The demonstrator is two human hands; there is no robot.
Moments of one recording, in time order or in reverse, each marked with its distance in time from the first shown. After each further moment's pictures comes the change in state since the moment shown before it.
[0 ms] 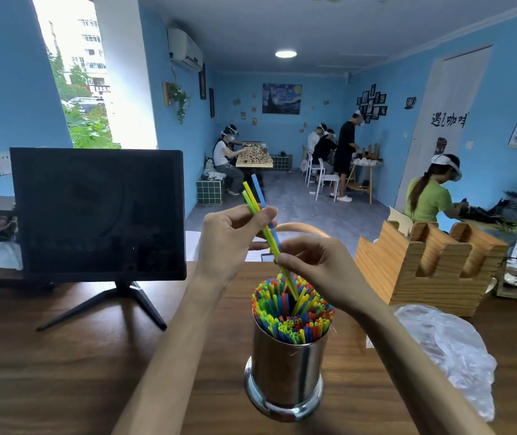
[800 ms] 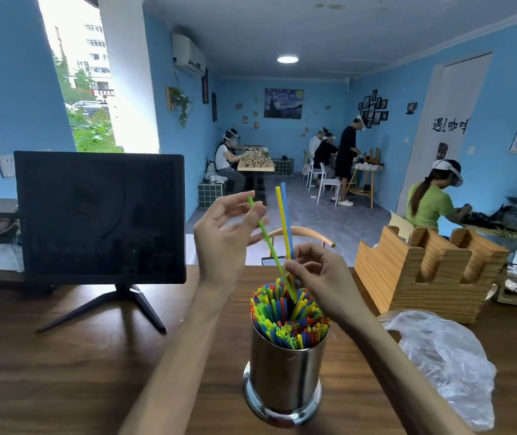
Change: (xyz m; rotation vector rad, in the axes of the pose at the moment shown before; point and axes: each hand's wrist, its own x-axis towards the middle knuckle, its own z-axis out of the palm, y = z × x) left_hand -0.004 0.000 0.009 -0.183 0.228 0.113; right_hand -0.009 0.014 0.009 0.121 0.135 0.136
